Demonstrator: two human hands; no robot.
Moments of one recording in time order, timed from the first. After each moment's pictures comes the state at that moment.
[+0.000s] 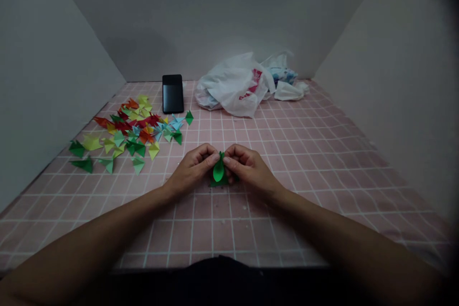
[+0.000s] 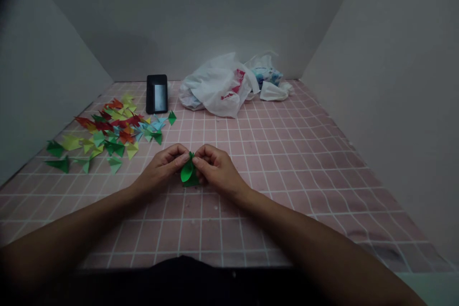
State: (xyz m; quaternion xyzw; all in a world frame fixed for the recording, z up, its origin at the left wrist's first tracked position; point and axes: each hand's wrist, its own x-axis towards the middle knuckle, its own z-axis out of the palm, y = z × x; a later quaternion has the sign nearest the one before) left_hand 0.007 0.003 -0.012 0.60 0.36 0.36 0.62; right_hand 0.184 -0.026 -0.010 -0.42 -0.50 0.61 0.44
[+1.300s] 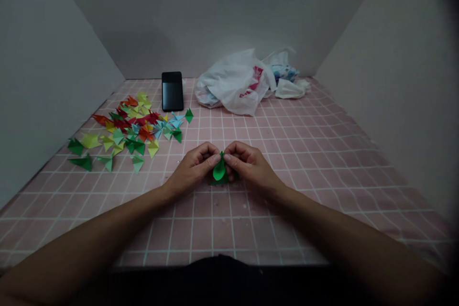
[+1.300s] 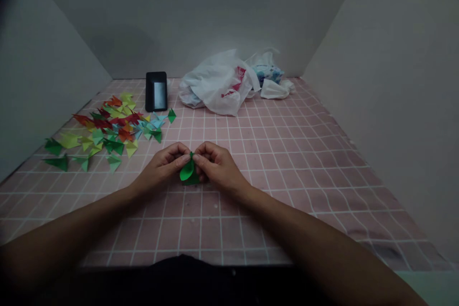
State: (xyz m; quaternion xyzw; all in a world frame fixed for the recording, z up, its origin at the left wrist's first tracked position) left_hand 0.007 0.001 -0.011 0.61 0.36 0.35 0.61; right_hand 0.185 -0.024 -0.010 -0.42 -0.50 0.61 0.45
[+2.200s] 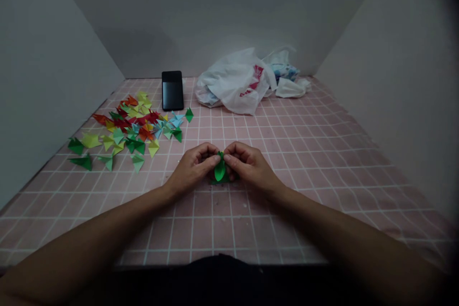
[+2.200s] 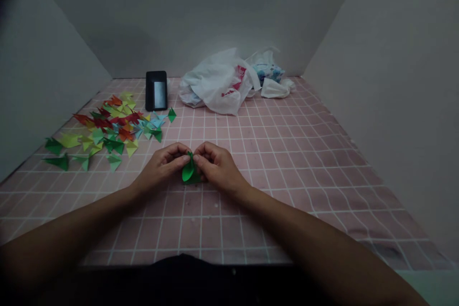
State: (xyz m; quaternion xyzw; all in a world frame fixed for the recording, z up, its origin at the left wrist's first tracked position) left_hand 0.008 0.001 -0.007 0.63 0.40 0.35 0.57; right_hand 0.184 -0.025 -0.011 -0.43 -0.52 0.59 0.45
